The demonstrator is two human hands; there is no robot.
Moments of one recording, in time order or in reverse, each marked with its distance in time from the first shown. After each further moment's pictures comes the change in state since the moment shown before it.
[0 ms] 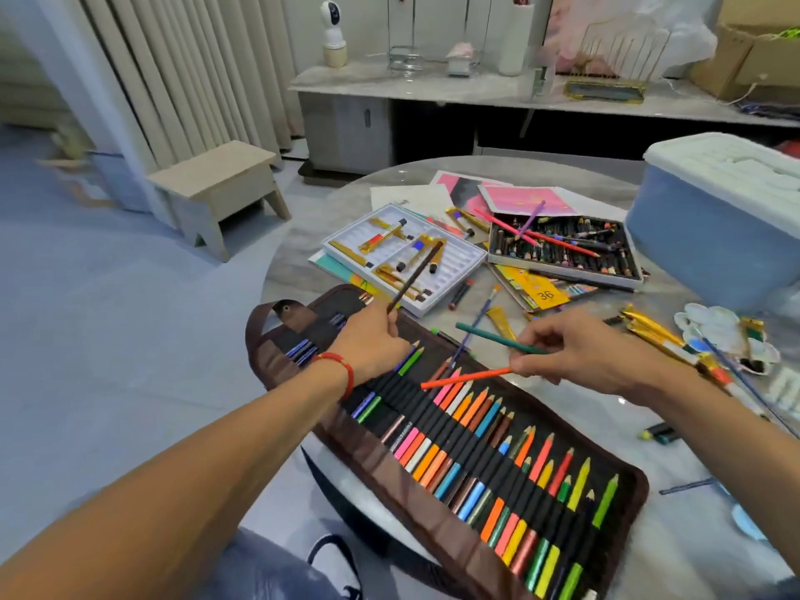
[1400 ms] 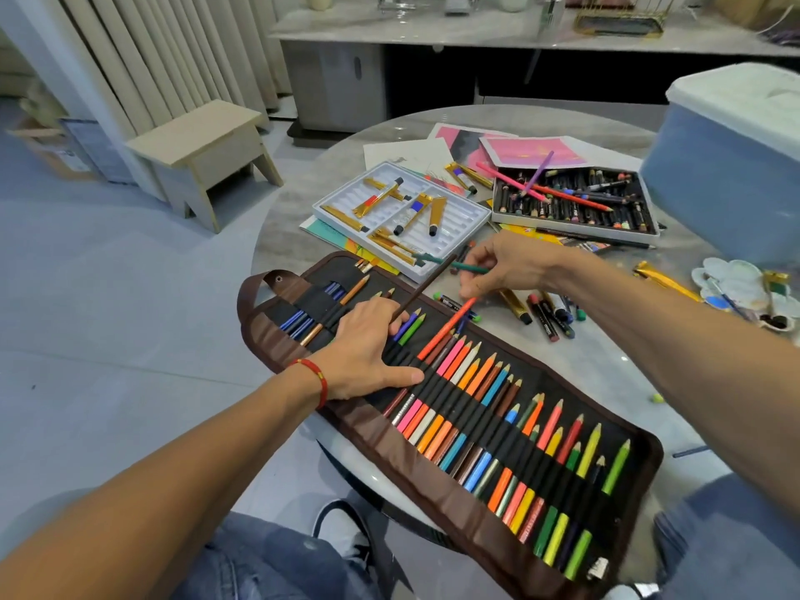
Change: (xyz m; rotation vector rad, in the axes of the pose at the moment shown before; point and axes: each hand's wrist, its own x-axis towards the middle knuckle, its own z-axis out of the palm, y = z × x) left_hand -0.005 -0.057 0.013 0.351 -0.136 0.386; right_hand 0.117 0.005 0.005 0.056 -0.184 0.083
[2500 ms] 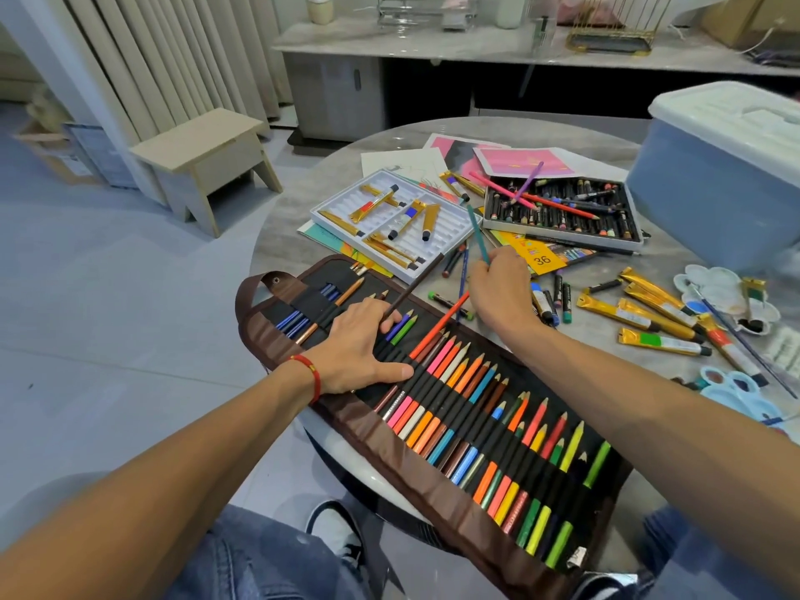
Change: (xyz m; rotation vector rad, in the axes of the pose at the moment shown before) left_hand 0.001 -0.001 0.000 -0.077 -0.004 -0.029; right_hand -0.006 -0.004 0.066 0.034 0.872 0.217
